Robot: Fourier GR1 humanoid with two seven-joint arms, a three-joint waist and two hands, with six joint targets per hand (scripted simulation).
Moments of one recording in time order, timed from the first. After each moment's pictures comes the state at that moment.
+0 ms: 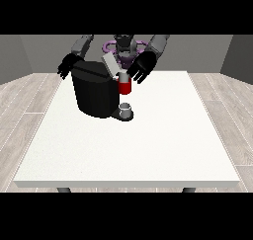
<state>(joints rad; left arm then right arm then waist) -1.17 0.42 0.10 -0.61 -0.69 -0.13 -0.14 -0.31 -0.03 -0.06 -1.37 -0.03 -0.17 -0.07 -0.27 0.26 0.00</state>
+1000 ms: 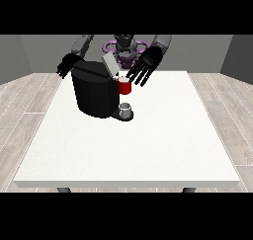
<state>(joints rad) -1.15 0.45 0.06 -0.61 -0.75 -0.22 -0.18 -0.30 -0.04 -0.08 -1.34 -0.03 -0.18 -0.09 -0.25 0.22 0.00</state>
